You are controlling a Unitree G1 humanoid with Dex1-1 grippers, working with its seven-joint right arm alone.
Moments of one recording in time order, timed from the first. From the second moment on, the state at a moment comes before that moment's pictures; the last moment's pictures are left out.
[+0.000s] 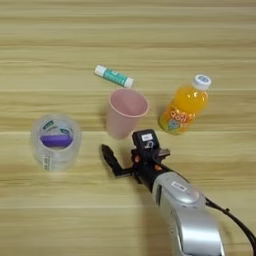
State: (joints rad) arm 0.14 -0.30 -0.15 -0.23 0.16 0.50 0.40
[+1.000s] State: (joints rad) arm -0.02 -0.23 -0.11 0.05 0.11 0.33 0.27
